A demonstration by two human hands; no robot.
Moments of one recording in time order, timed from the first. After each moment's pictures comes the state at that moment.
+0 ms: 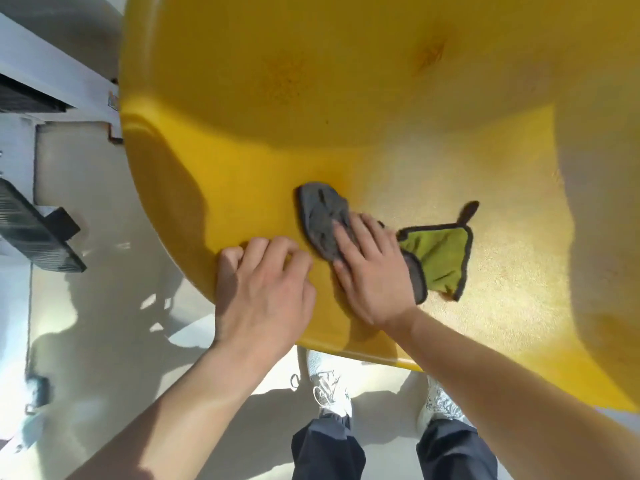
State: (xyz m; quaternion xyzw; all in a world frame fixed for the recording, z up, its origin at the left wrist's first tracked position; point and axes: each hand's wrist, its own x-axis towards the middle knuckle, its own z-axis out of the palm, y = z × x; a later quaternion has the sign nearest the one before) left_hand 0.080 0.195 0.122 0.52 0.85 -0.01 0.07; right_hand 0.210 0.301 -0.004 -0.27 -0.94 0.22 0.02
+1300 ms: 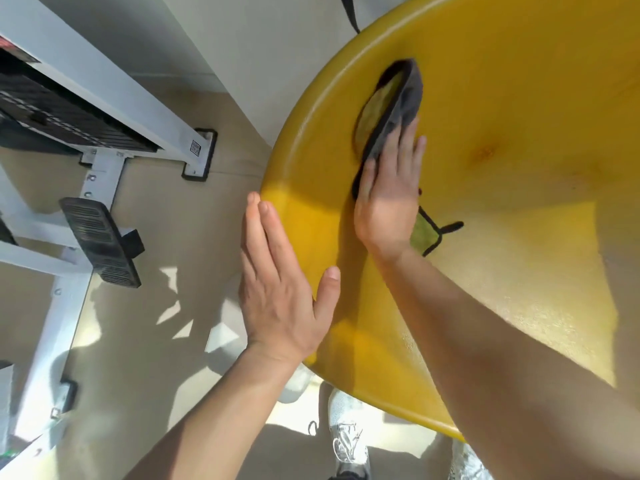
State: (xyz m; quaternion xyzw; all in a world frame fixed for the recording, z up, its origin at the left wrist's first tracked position) left_hand 0.026 0.209 0.164 0.36 0.92 0.17 -0.05; right_hand 0.023 0.377 0.079 -0.40 -0.83 0.29 0.26
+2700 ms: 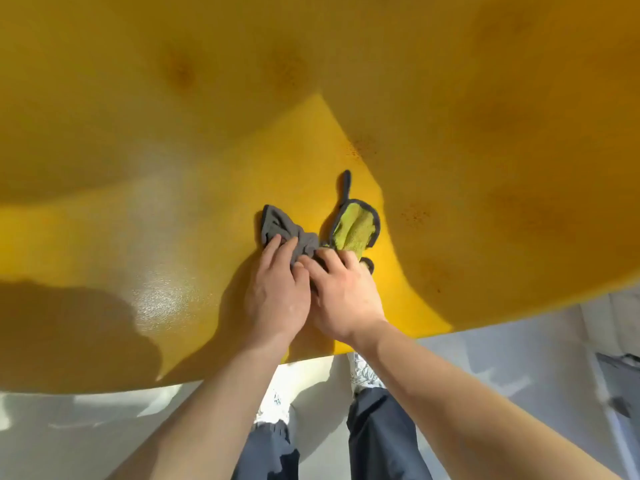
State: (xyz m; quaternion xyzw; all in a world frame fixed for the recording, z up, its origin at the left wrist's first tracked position) left_hand 0.259 0.329 0.045 0.35 0.85 0.11 0.38; right_hand 0.378 0.368 0.027 -0.41 -0.86 0.27 -0.13
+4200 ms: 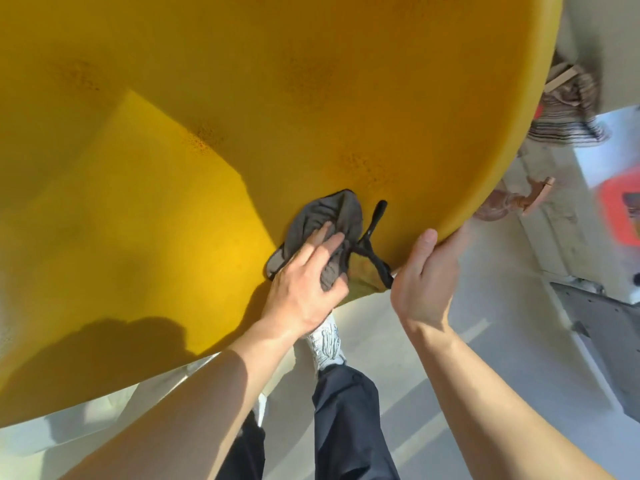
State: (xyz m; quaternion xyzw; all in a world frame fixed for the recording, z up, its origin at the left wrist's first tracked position) left_hand 0.462 0.386 0.034 0.60 0.67 0.14 0.42; right_hand 0.623 0.424 0.068 -0.76 -0.51 0.26 0.31
